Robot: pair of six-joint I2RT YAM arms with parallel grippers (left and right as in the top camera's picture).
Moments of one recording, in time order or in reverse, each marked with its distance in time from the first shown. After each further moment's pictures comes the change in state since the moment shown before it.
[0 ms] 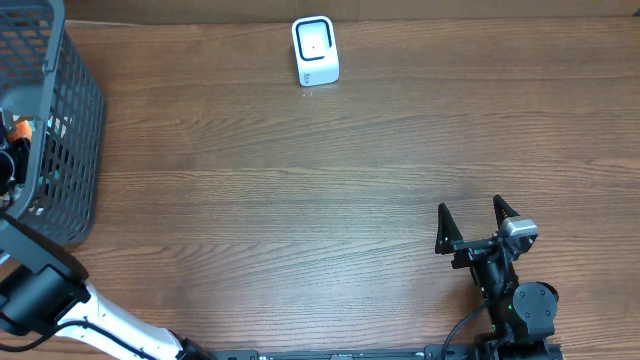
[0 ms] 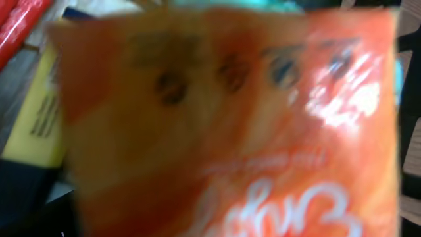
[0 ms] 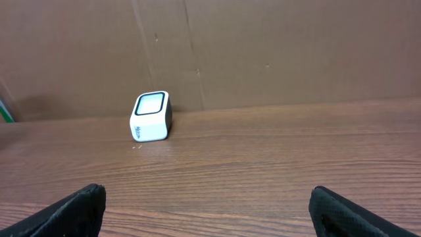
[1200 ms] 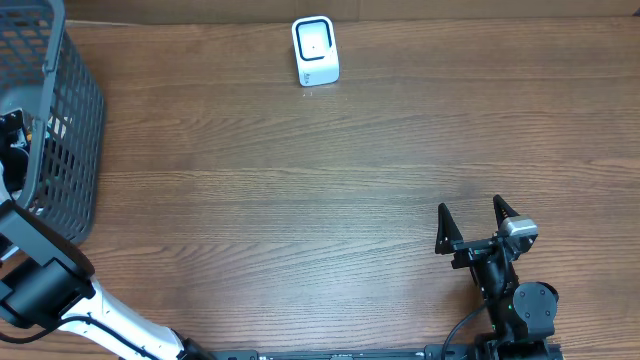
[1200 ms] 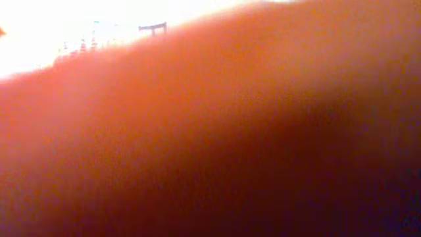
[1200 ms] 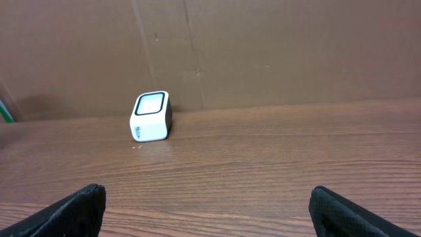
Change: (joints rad) left arm -0.048 0.004 -0.026 0.004 -0.137 -0.009; right arm 0.000 0.000 0.000 0.000 0.000 -0.001
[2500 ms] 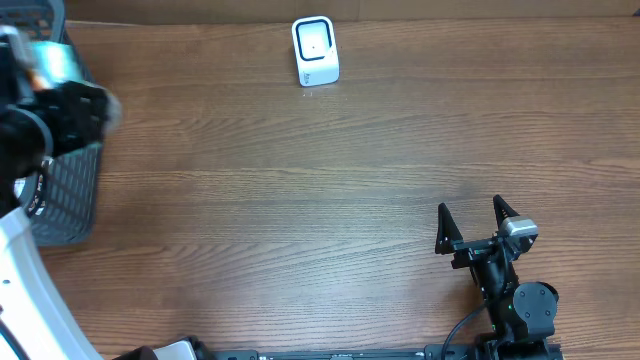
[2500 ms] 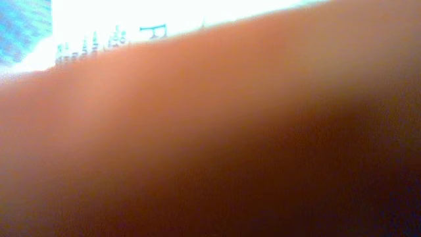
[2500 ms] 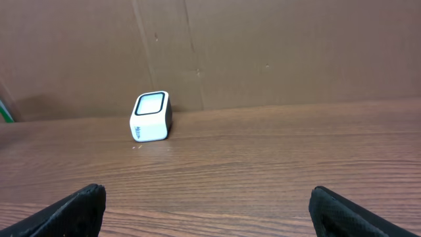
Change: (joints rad) left arm -0.383 -0.633 0.367 -0.578 0.057 -0.355; right arm 0.000 0.000 0.000 0.000 0.000 0.000
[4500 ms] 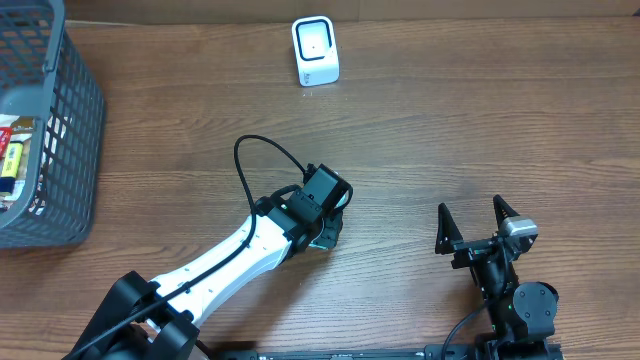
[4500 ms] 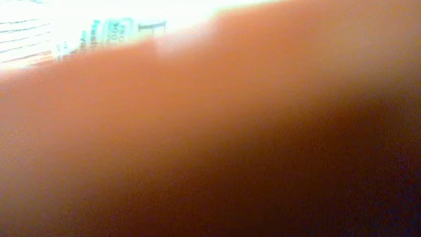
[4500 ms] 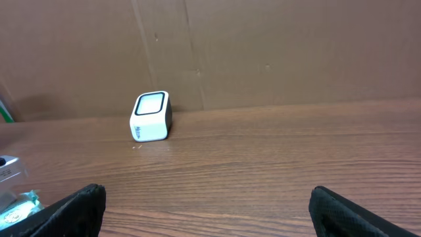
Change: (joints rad) left arm -1.079 0.114 -1.180 0.927 -0.316 -0.422; right arm 0.000 0.000 0.000 0.000 0.000 0.000
